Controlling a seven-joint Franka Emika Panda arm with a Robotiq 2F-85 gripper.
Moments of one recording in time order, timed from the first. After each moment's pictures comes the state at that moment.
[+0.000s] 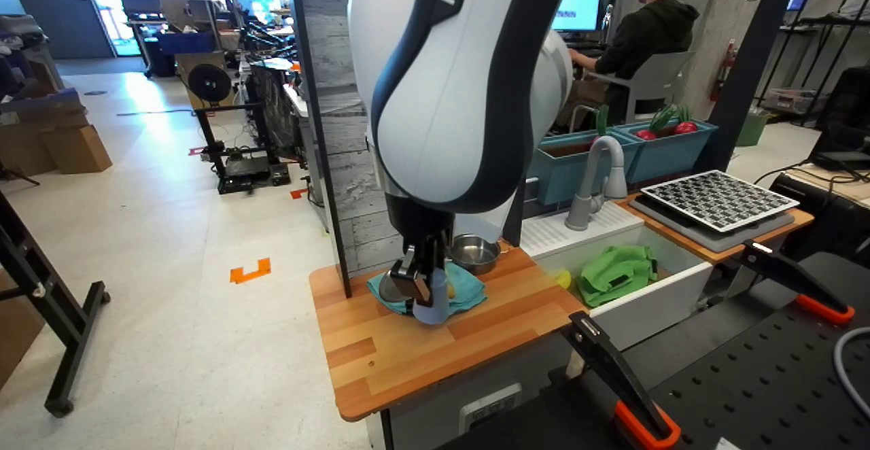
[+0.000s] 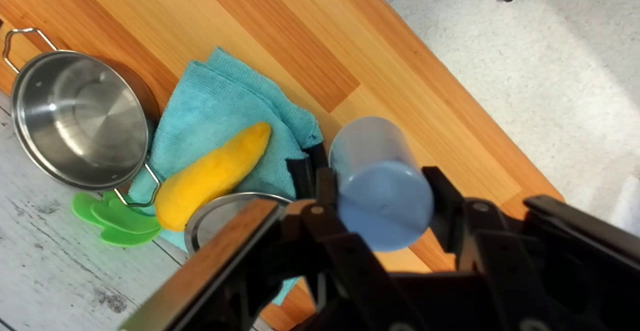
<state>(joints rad) 0.44 0.76 -0.06 -2.04 -0.32 2.83 -0.14</state>
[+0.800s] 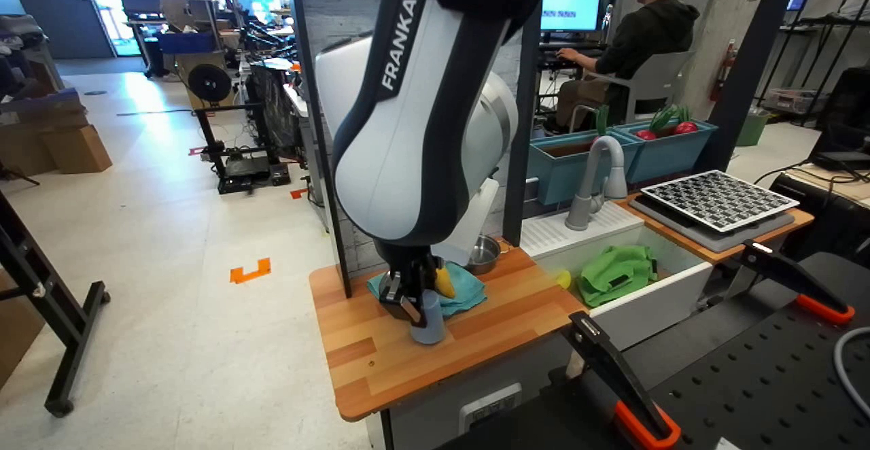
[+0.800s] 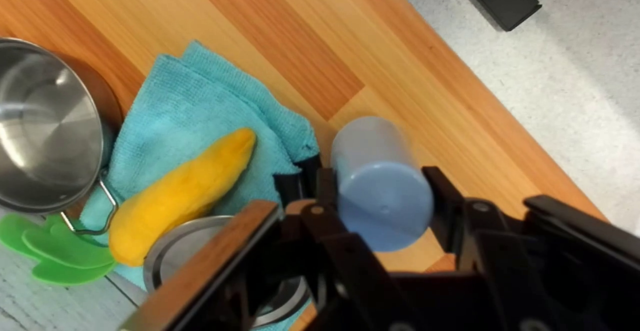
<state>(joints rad) 0.44 0.93 -0.03 -1.83 -0.33 2.68 -0.14</state>
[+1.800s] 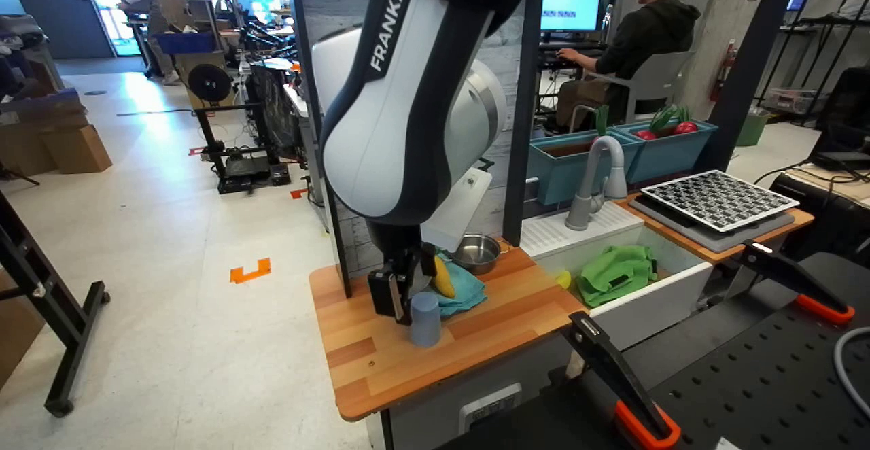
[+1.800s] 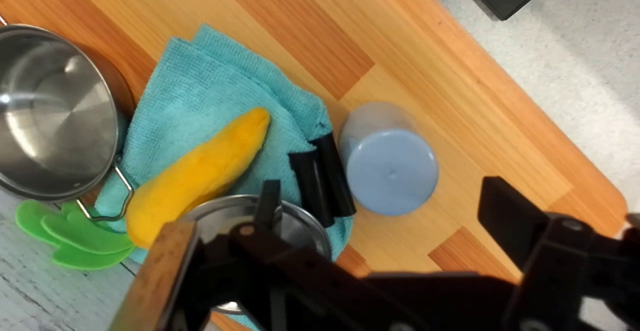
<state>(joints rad) 0.39 0.94 0.00 -1.77 -0.33 2.63 -0.14</state>
